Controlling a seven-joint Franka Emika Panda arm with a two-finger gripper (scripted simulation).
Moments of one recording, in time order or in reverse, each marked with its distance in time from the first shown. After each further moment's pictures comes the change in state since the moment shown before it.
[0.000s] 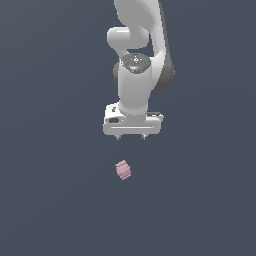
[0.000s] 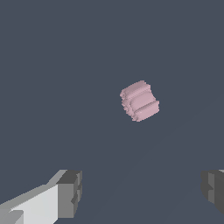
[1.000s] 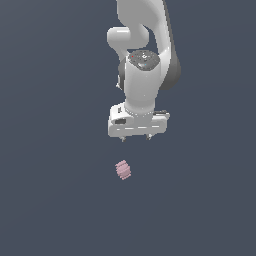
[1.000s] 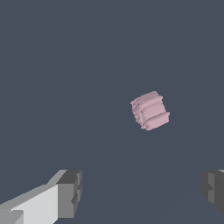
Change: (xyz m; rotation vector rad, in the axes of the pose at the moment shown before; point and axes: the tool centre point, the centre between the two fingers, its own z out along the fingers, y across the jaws) arm 0.011 -0.018 -0.009 0.006 0.015 -0.079
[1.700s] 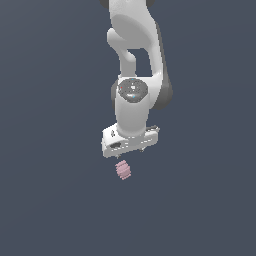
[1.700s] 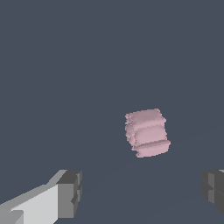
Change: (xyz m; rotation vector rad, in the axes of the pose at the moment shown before) arm 0.030 0.026 0.049 0.007 -0.028 -0.198
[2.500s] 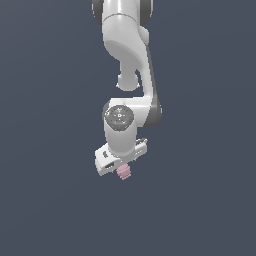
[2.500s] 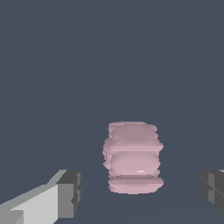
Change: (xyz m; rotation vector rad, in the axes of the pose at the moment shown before) arm 0.016 0.033 0.054 0.022 -0.021 -0.190
